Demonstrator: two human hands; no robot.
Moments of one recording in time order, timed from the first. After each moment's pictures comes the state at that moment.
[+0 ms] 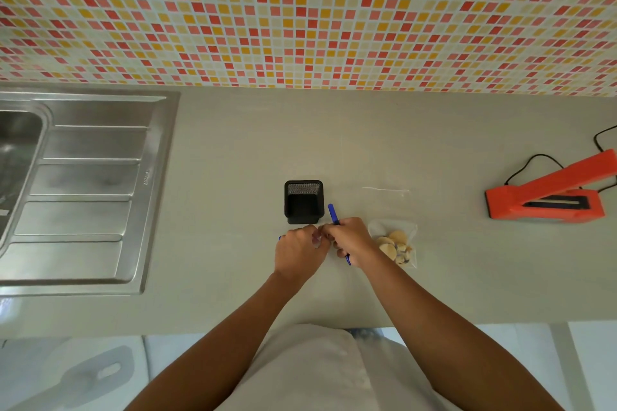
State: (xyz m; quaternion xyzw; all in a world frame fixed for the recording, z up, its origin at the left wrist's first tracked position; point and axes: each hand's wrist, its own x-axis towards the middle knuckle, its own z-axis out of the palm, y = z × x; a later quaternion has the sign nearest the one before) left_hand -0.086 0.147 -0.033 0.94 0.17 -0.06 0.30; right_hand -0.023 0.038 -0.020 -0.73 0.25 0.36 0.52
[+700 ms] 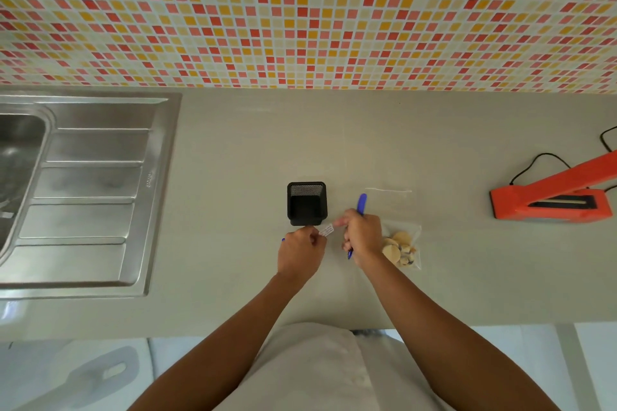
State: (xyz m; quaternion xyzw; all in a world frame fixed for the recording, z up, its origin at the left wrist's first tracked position) left_hand -0.083 0.151 -0.029 0.89 0.22 -0.12 0.38; right_hand -0.022 0.036 -0.015 -0.72 0.31 0.22 0.59
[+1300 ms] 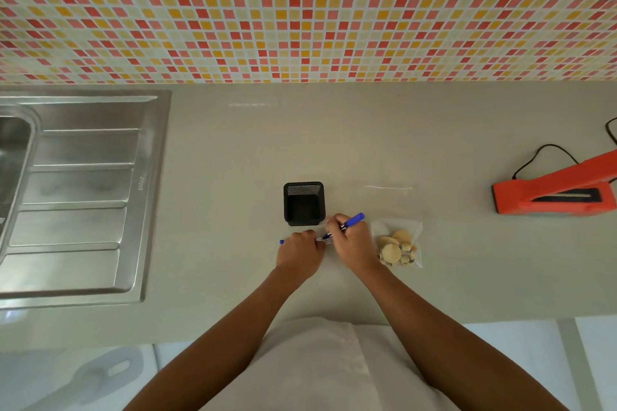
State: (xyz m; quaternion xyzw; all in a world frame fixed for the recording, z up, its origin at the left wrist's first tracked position) left_hand -0.069 0.154 -0.031 0.92 0.15 -0.26 0.25; right_hand -0.036 0.029 -0.049 -0.86 0.01 0.16 0.48
